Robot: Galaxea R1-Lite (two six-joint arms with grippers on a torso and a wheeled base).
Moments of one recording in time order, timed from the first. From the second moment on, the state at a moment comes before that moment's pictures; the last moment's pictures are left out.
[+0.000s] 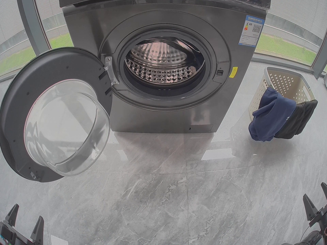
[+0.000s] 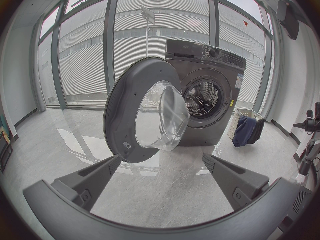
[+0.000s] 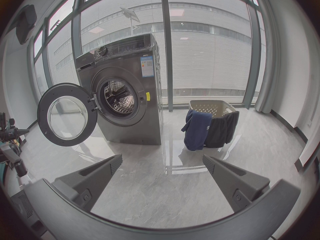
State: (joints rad) left arm -0.01 0.02 -0.02 0.01 0.00 -0.05; right arm 0.12 0.26 -0.02 -0.21 -0.07 0.02
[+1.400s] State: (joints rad) left arm -0.01 0.02 -0.02 0.01 0.01 -0.05; right arm 0.00 0.01 -0.02 0.00 -0.01 0.00
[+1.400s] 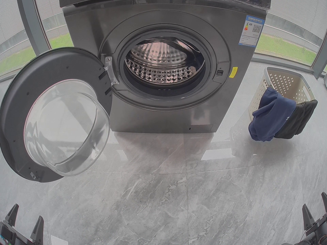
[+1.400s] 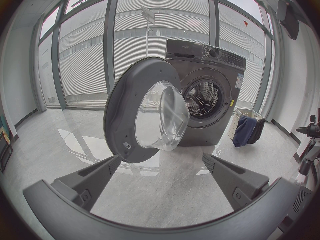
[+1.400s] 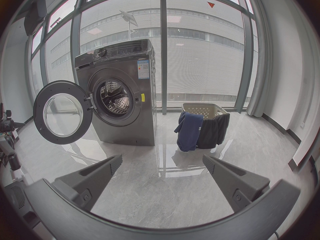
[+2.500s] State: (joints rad) left arm -0.01 0.02 -0.02 0.01 0.00 -0.05; right arm 0.00 0.01 -0.02 0.00 -0.01 0.00
